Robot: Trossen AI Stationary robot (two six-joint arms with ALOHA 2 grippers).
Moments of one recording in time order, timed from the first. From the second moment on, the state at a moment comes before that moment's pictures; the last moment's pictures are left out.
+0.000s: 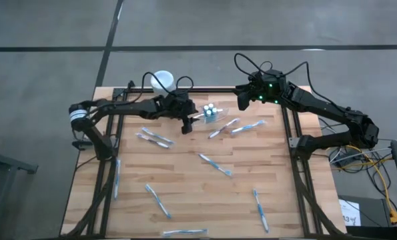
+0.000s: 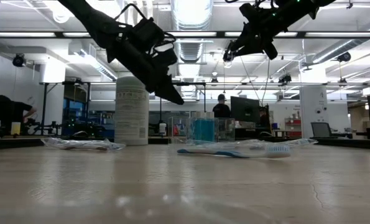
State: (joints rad) left arm 0.40 1.61 0.99 0.00 0.11 0.23; right arm -0.54 1.15 0.99 -0.26 -0.01 0.34
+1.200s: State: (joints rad) left arm 0.40 1.95 1.55 -0.69 0.03 0.25; right arm -0.54 1.15 0.99 -0.26 -0.01 0.34
